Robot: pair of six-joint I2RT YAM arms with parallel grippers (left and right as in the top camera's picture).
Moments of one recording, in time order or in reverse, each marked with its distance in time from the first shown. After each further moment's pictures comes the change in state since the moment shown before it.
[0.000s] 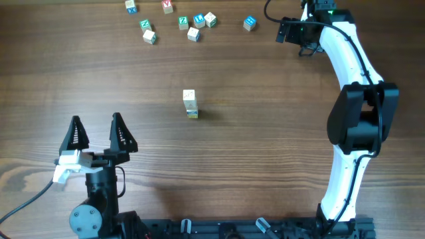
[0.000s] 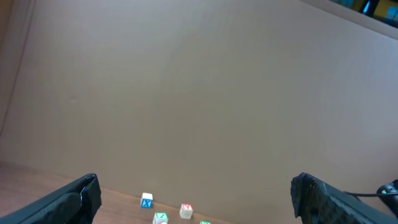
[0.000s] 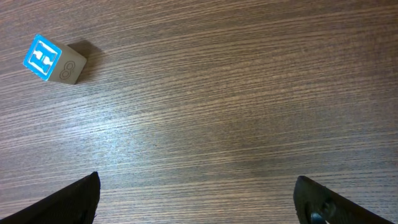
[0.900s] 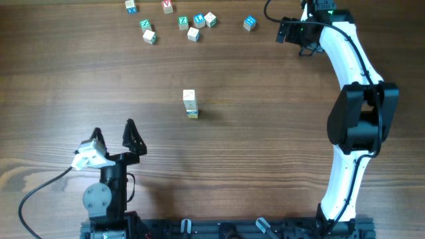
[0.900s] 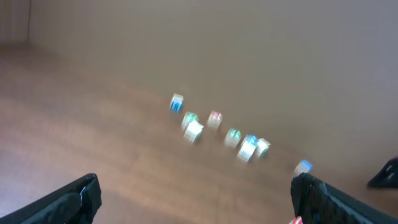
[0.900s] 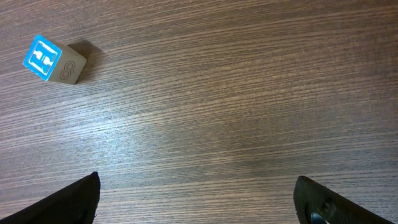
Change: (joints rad) left arm -0.027 -0.076 -0.130 -0.335 -0.046 -0.052; right arm 0.000 0.000 0.000 0.000 0.000 0.000
